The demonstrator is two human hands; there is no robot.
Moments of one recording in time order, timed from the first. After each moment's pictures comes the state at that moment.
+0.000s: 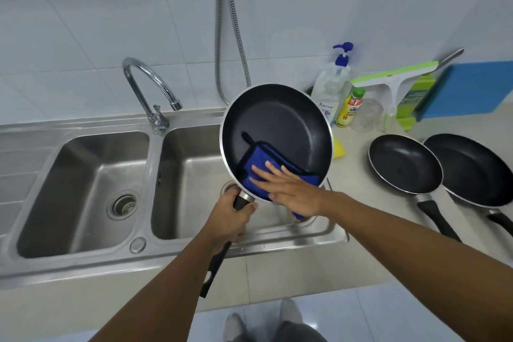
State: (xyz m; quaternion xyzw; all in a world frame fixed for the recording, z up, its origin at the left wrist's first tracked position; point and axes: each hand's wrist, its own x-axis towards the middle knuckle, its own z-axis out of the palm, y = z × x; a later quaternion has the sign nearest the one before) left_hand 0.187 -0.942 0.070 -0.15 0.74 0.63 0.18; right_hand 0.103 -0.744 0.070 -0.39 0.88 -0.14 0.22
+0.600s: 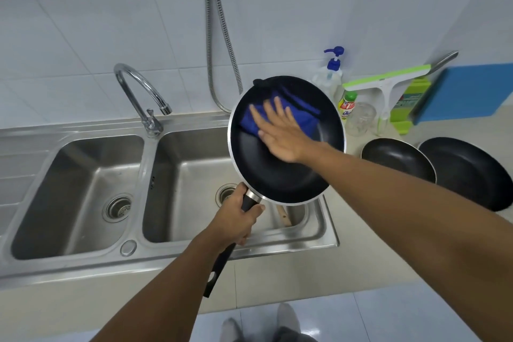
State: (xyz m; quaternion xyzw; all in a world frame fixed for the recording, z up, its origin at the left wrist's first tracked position) left_hand 0.179 -0.906 0.084 -0.10 0.76 0.61 0.20; right_hand 0.011 -0.751 0.129 -0.28 0.95 -0.10 0.06
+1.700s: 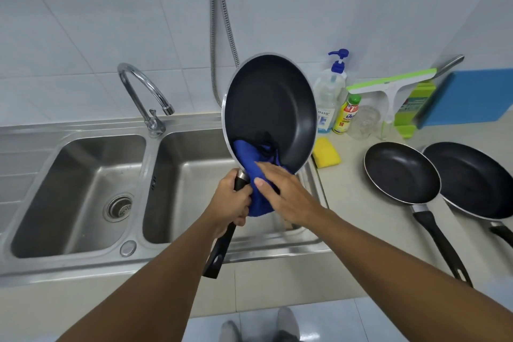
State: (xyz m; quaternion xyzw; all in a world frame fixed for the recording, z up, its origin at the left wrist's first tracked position) left_hand 0.150 -0.910 0.098 -0.17 0.70 0.67 0.16; right_hand 0.115 -0.746 0.077 -0.24 0.89 -0.38 0.07
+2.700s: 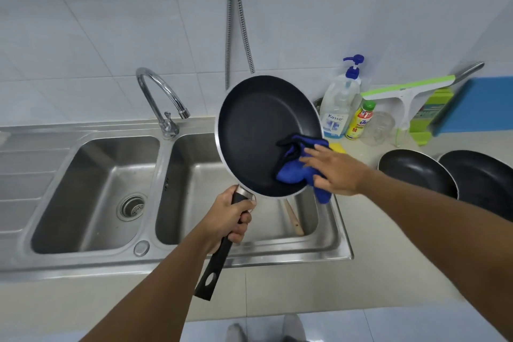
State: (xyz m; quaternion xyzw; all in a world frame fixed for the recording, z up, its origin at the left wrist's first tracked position) left_hand 0.170 -0.947 0.098 -0.19 0.63 0.71 0.25; right_hand 0.019 -0.657 0.088 -0.37 0.92 0.02 0.11
